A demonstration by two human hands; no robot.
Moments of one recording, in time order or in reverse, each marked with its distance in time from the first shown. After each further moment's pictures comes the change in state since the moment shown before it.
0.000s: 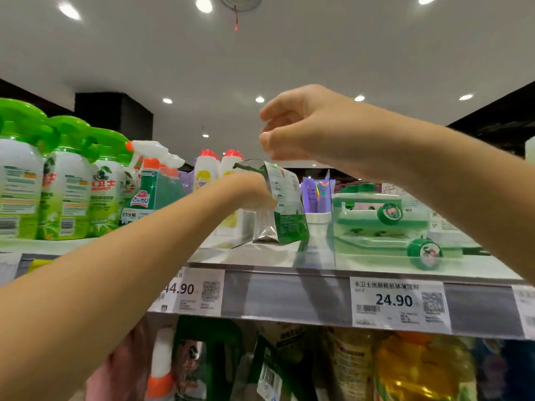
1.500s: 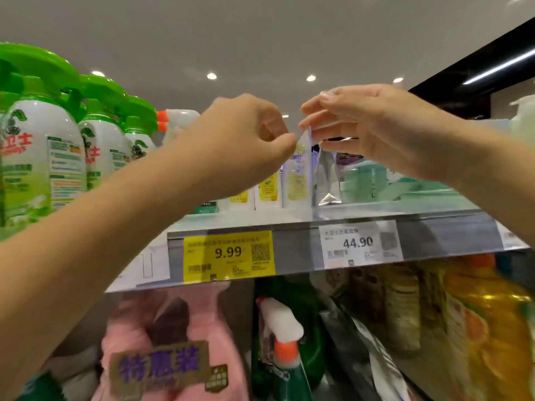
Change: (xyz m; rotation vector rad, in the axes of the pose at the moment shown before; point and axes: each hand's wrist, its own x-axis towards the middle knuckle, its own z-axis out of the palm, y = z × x) left_hand -0.070 -0.187 -0.013 -0.481 0.410 0.514; right_hand 0.026 -0.046 0.113 0.243 0.144 0.257
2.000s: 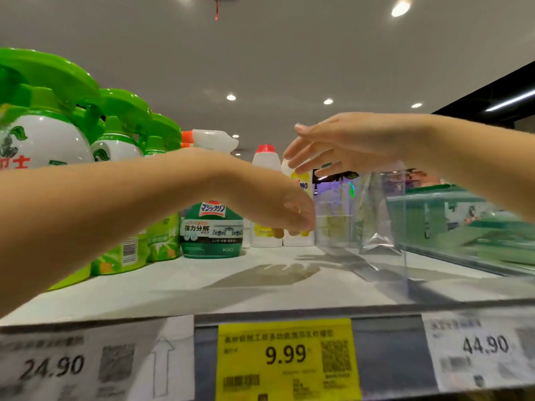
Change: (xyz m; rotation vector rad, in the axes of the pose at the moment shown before) left_hand 0.069 -0.078 0.015 0.320 -0.755 0.089; right_hand 0.136 0.022 0.016 -0.276 -0.316 0.128
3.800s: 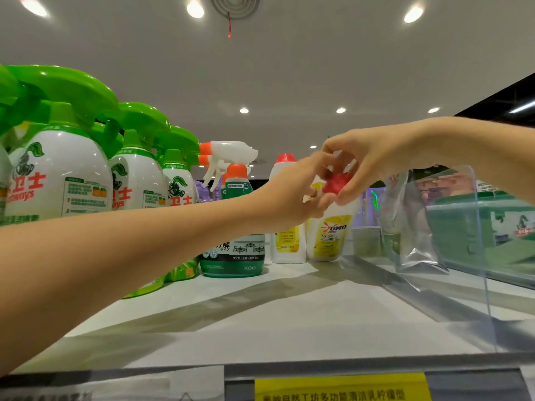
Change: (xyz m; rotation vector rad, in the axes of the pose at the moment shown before) left_hand 0.059 -0.045 0.027 -0.420 0.651 0.210; right_hand 0.020 0.003 -0.006 -0.505 -0.012 0.018
